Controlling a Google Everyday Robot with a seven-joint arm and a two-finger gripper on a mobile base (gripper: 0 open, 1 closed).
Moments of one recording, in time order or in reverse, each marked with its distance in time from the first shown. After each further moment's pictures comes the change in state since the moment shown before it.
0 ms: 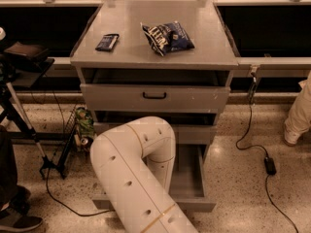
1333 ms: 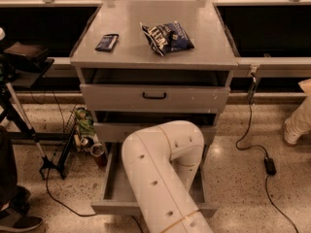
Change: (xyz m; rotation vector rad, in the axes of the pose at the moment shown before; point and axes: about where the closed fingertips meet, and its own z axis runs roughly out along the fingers) arm 0.052 -0.034 0.007 -0.093 0.048 -0.097
